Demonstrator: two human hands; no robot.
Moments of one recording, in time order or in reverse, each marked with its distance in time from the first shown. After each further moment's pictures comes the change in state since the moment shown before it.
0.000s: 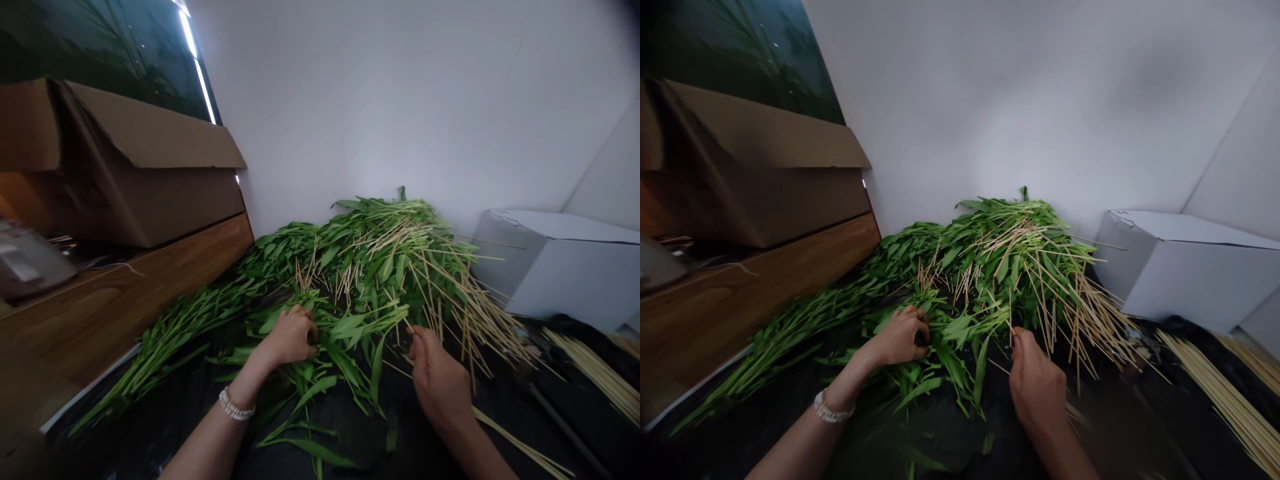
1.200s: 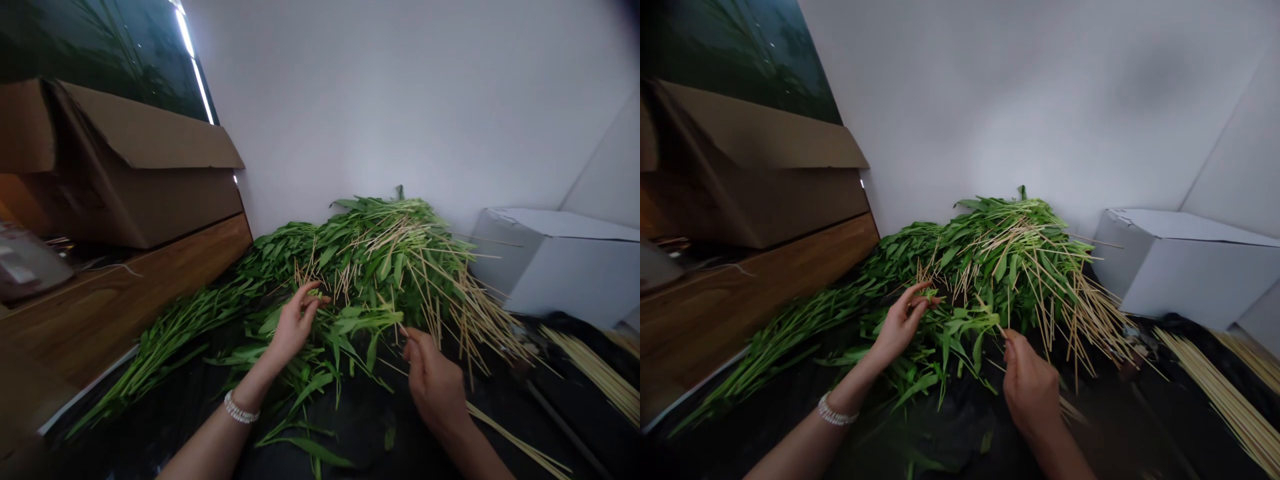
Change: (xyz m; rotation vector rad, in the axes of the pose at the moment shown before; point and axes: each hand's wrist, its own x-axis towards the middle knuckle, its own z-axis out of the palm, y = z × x) left_hand 0.013 0.018 0.001 -0.864 0.478 -0.038; right_hand -0.002 -0.002 -0.001 0.137 0.054 -0.117
